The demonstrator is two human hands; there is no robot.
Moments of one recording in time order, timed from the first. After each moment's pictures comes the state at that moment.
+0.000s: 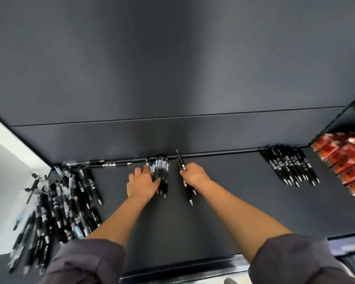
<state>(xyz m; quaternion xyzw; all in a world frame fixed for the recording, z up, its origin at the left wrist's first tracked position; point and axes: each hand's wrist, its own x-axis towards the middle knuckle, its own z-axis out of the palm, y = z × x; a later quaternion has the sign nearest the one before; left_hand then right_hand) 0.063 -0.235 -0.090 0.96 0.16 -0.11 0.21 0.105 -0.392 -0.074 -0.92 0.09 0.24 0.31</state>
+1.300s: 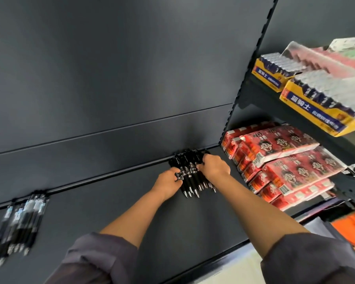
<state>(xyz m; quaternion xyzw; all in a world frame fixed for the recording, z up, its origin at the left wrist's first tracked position) 0.147 -0.600 -0.082 0.88 -0.06 -0.24 0.40 0.163 -0.763 -0.067 -0.97 0.17 0.12 0.12</state>
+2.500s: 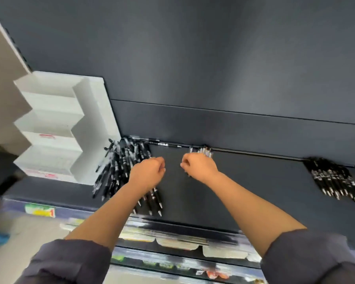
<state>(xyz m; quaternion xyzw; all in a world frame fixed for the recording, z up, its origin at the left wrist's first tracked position) -0.067 -0.138 -0.026 0.99 0.07 0.00 0.15 0.018 -0.298 -0.031 -0.95 -0.28 0.07 0.12</state>
